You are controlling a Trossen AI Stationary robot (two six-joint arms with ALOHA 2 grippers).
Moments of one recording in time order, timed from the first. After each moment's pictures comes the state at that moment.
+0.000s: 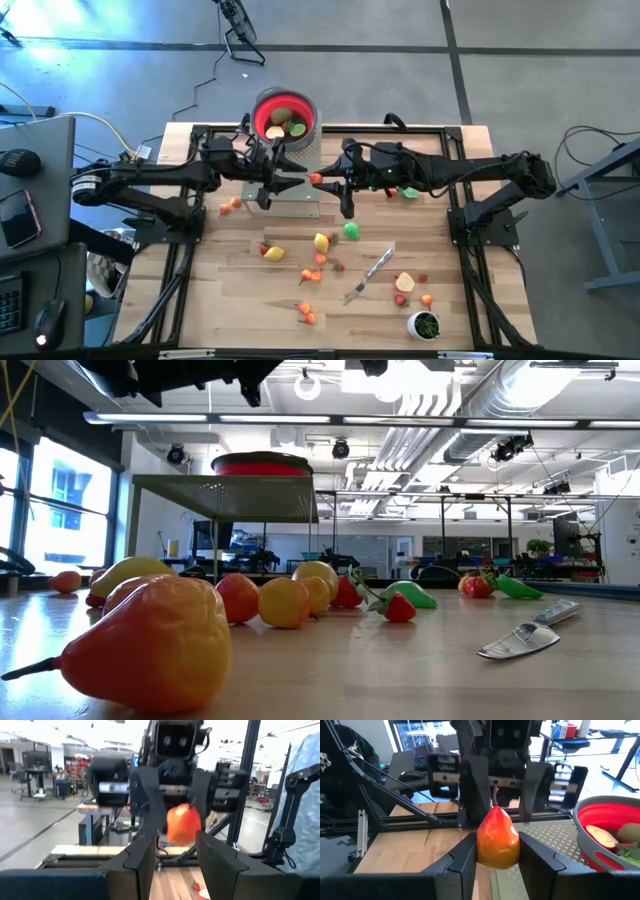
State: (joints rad) left arm 0.26 1.15 0.70 0.71 0.41 -0.14; right arm -0.02 1.46 1.29 -0.05 0.02 0.06
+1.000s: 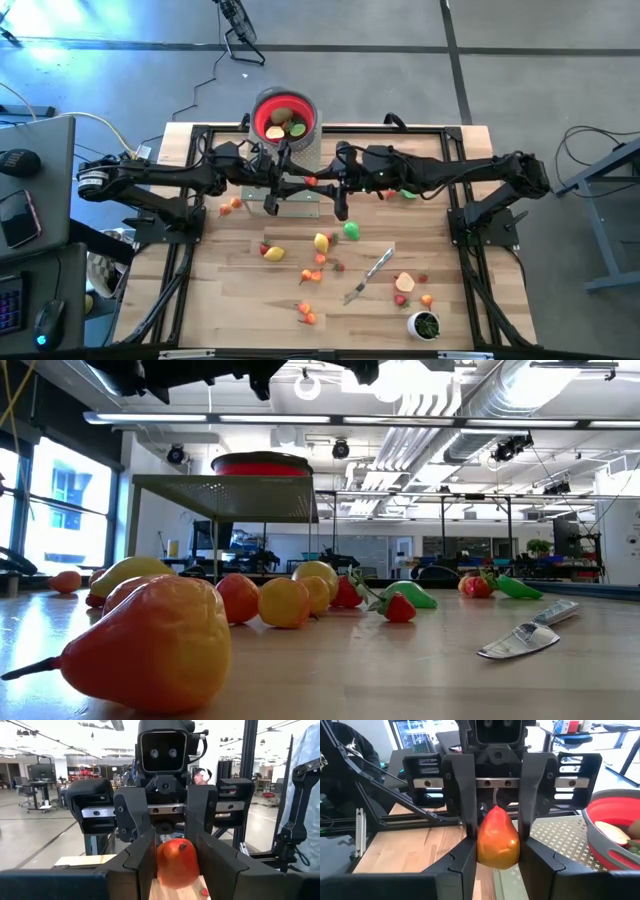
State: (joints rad) left arm 0.19 1.21 0.73 0.75 0.33 -0.06; right arm -0.02 1.51 1.29 -0.01 0.02 0.08
